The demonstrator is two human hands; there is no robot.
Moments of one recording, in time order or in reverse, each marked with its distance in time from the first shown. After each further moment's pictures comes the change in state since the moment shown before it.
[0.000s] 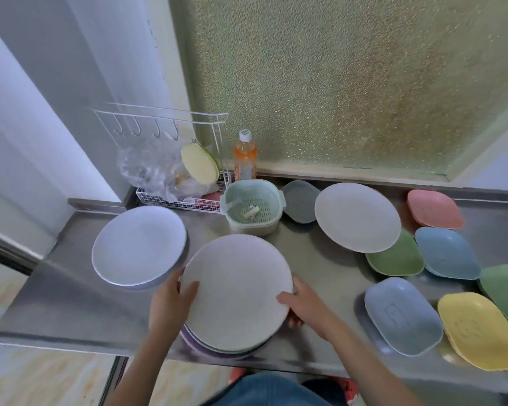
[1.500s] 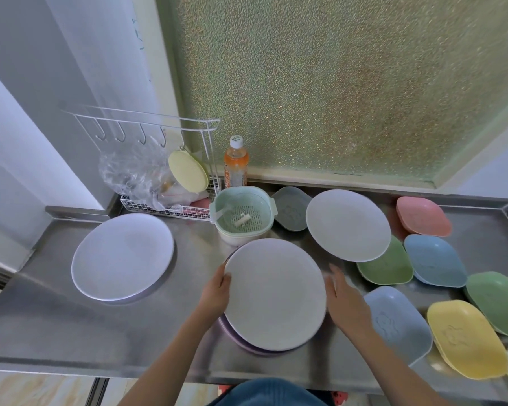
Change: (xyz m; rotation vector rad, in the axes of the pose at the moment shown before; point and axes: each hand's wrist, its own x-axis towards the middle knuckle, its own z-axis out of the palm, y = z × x) left_hand 0.030 0.050 0.084 -0.344 -0.351 0.002; right_hand 0.024 0.047 -0.074 -0.599 0.604 -0.018
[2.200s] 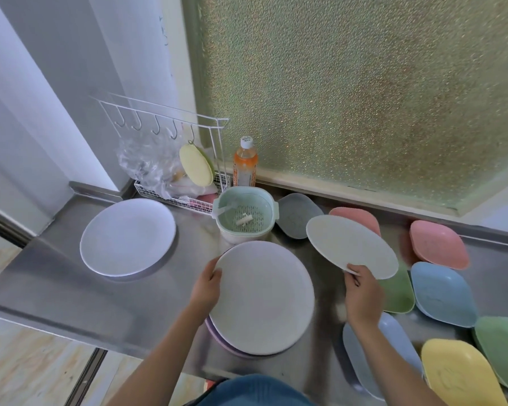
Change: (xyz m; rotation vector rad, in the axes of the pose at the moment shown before) left_hand -0.002 0.003 0.021 -0.093 0.220 -0.084; right_hand 0.061 0.027 -0.031 0.360 0.387 -0.157
